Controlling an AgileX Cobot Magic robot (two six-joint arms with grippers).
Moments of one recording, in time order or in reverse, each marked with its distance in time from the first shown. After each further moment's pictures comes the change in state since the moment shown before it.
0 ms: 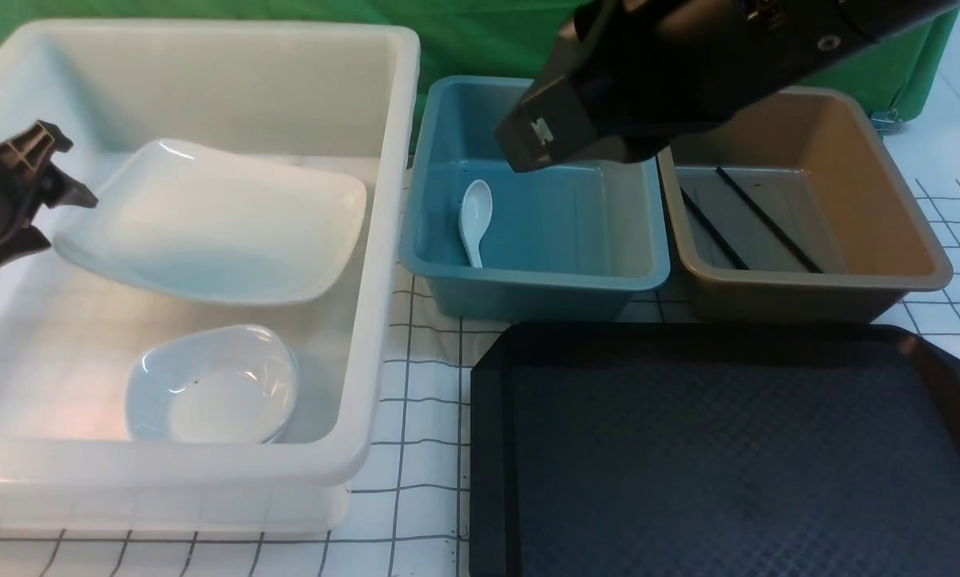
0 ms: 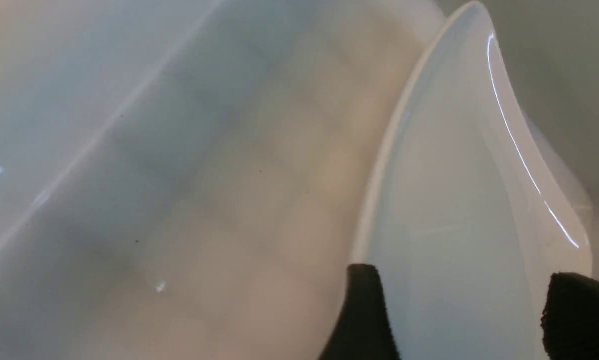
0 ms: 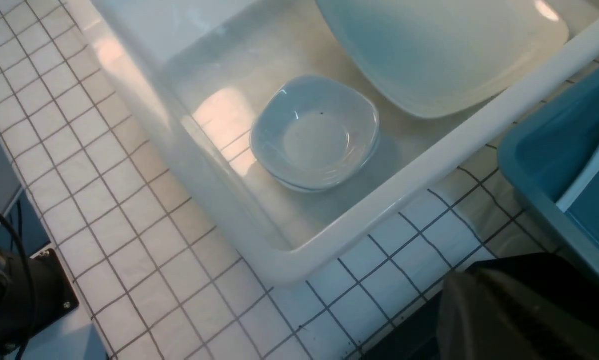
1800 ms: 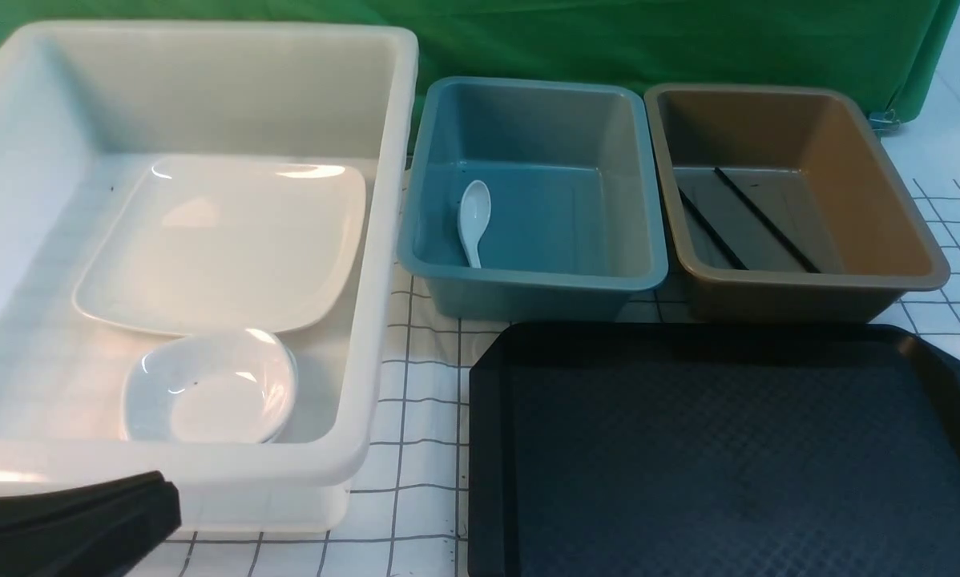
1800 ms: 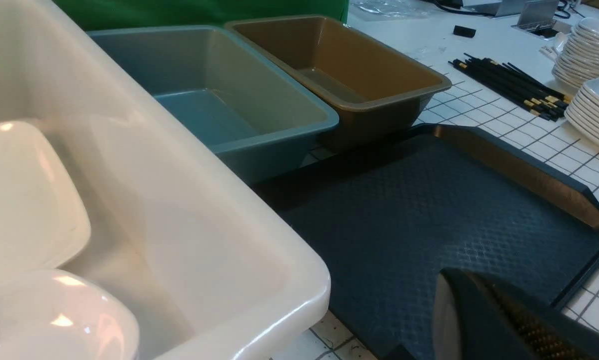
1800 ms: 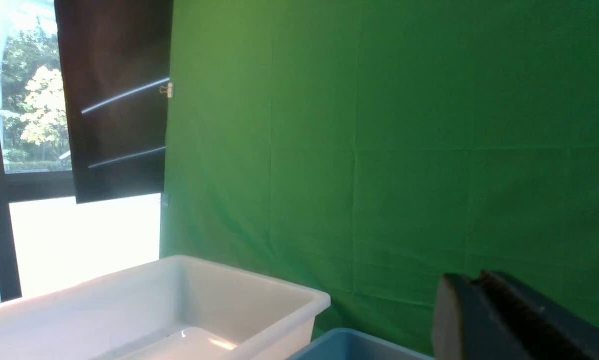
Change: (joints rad) right arm 0.000 -1.414 1.137 -0.773 -0.785 0.541; left arm -0.837 -1.446 0.751 0.395 0.029 0.042
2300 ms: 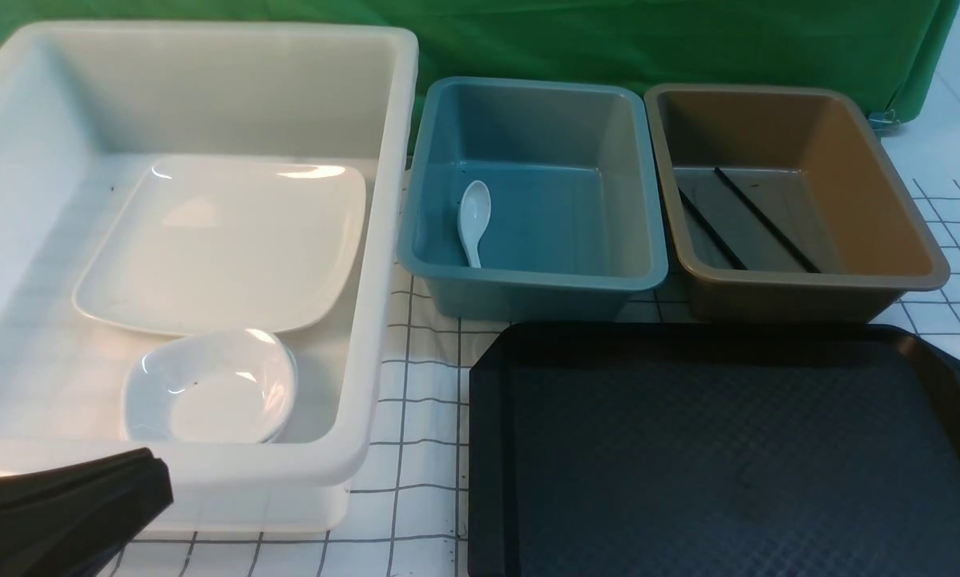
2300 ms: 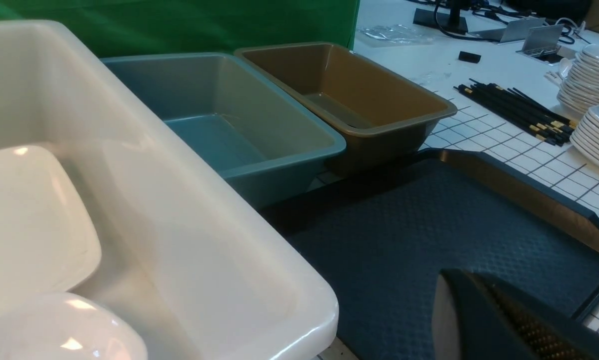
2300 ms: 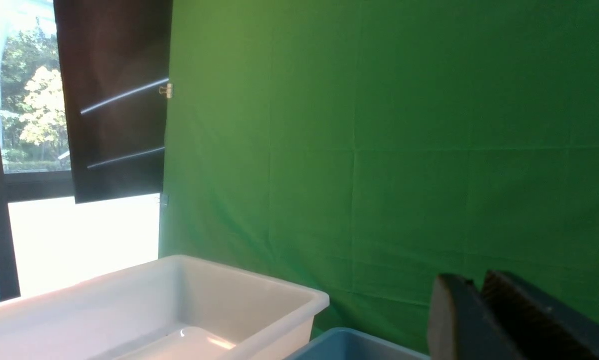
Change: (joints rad) right arm 0.000 0.000 0.000 -0.002 0.002 0.000; left arm 0.000 -0.002 0.000 0.001 -0.041 -0.002
